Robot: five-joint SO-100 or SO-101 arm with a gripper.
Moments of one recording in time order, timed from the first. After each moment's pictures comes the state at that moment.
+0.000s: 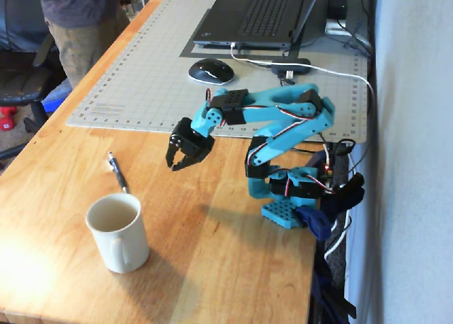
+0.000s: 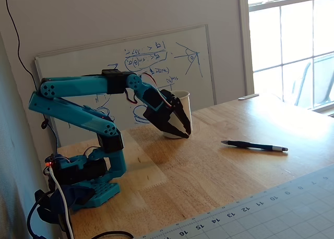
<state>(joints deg) 3.6 141.2 155.0 35.4 -6.5</state>
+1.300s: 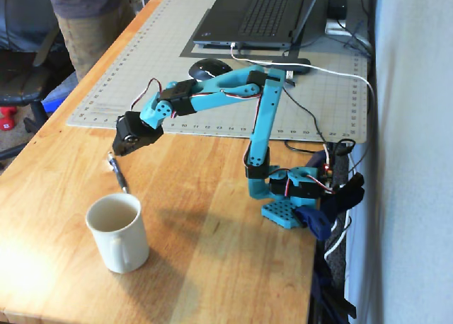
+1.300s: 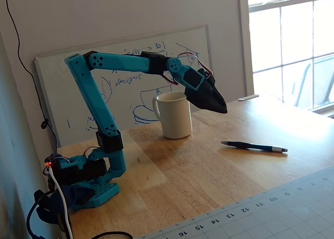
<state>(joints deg) 2.5 101.9 120.3 24.8 -47.5</state>
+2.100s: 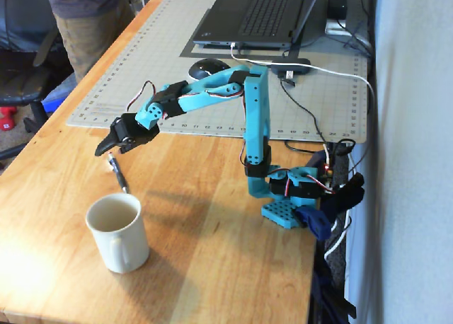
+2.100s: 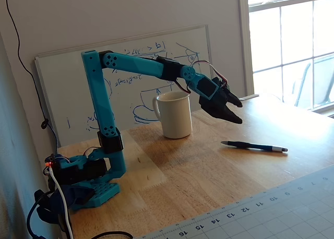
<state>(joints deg) 7.4 91.3 115.0 20.8 -56.3</state>
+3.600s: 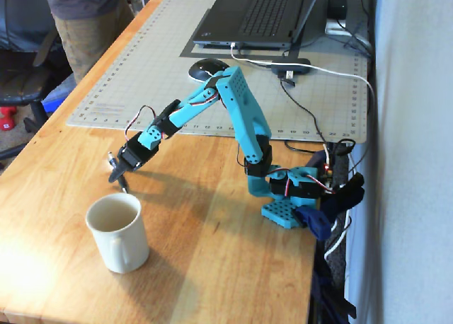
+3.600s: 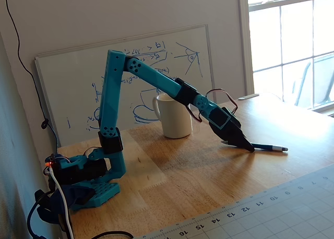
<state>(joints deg) 11.7 71.5 114.1 5.2 -86.1</state>
